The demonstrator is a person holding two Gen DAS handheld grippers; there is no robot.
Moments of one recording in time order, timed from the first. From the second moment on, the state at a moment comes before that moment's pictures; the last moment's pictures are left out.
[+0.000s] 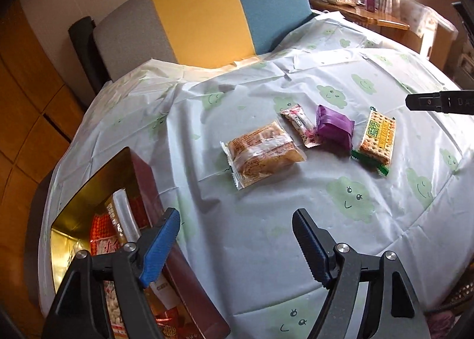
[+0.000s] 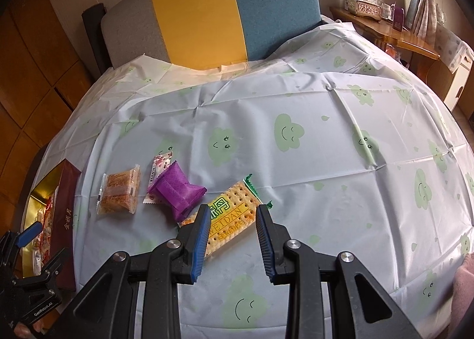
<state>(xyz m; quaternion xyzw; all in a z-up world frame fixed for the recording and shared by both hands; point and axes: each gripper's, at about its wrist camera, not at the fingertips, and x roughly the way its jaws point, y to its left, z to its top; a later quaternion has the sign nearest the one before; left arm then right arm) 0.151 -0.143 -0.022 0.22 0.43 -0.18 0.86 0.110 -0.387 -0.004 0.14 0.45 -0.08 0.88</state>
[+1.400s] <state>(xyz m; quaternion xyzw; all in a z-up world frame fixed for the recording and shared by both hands) 0.231 -0.222 -0.073 0.27 0.48 -0.28 0.79 0.112 -0.394 -0.016 0.23 0.47 -0.03 0.85</state>
